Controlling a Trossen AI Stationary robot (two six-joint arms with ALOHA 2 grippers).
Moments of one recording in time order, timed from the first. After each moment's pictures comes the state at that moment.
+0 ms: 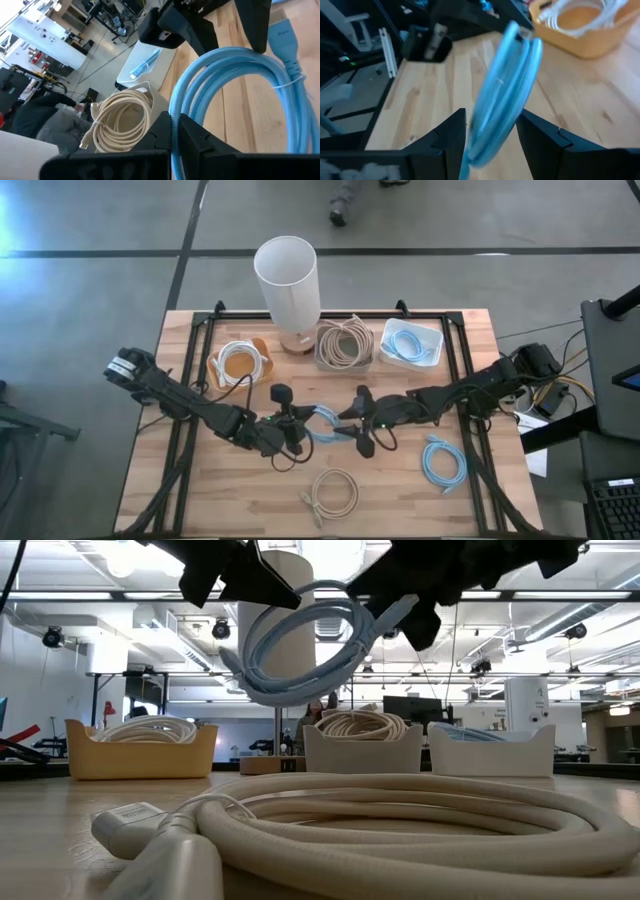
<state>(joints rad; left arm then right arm) -0.43 1.49 0.95 0.04 -0.88 0.29 0.25 1.49 0.79 0.29 0.18 0.40</state>
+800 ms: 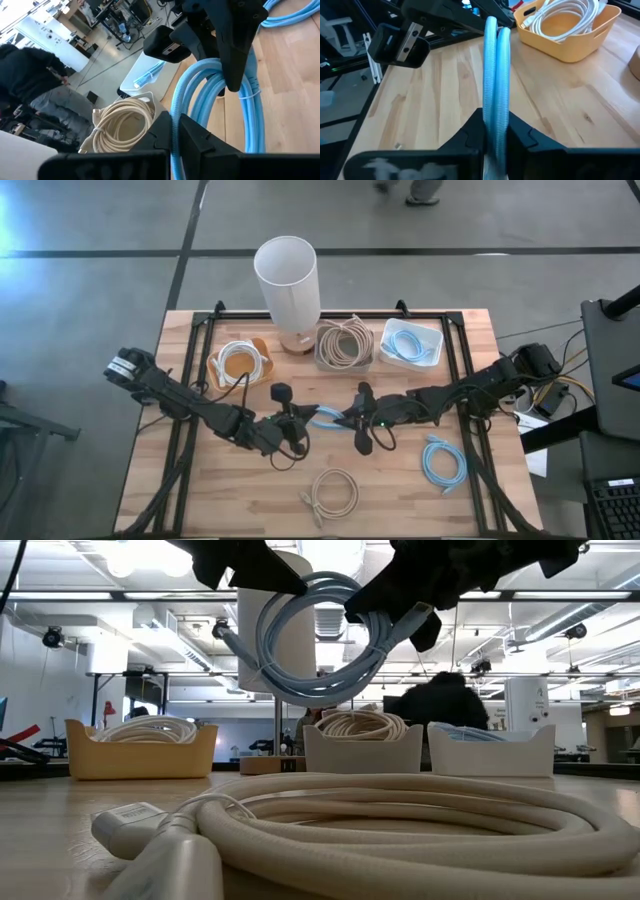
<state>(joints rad) -0.43 1.49 0.95 0.12 -0.88 0.29 0.25 1.49 0.79 0.29 0.25 0.39</state>
